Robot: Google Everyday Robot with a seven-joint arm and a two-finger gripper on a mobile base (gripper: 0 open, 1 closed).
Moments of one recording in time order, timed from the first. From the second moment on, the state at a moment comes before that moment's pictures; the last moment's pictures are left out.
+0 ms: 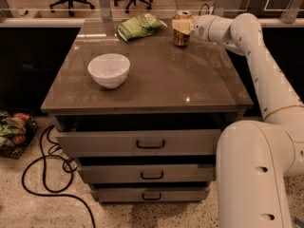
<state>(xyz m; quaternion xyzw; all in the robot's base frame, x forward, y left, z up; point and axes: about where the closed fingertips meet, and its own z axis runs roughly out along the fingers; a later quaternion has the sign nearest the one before) 0.916 -0.141 0.889 -0.25 0.71 0.25 0.61</state>
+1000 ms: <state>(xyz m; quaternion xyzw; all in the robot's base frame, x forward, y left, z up) 0.892 -0.143 0.969 -0.29 0.69 0.20 0.63</state>
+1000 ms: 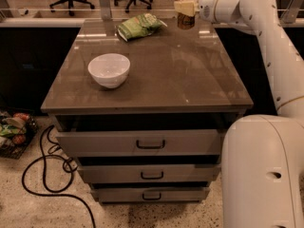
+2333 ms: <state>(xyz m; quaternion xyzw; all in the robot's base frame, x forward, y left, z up) 0.770 -0.055 1.019 -0.34 0.64 0.20 0.66</state>
